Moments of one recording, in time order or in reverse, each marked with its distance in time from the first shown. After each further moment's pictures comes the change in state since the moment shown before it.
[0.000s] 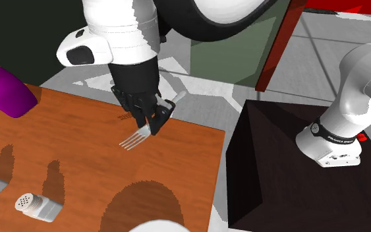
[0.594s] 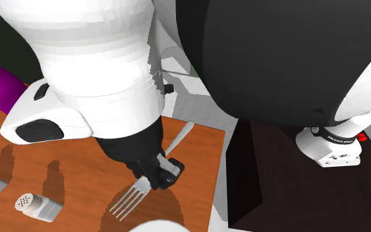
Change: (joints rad) arm 0.123 0.054 0.068 0.070 -0.029 -0.010 0.196
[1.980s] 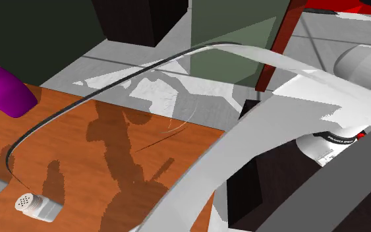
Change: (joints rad) arm 0.187 0.223 0.058 0.214 -0.071 0.011 0.250
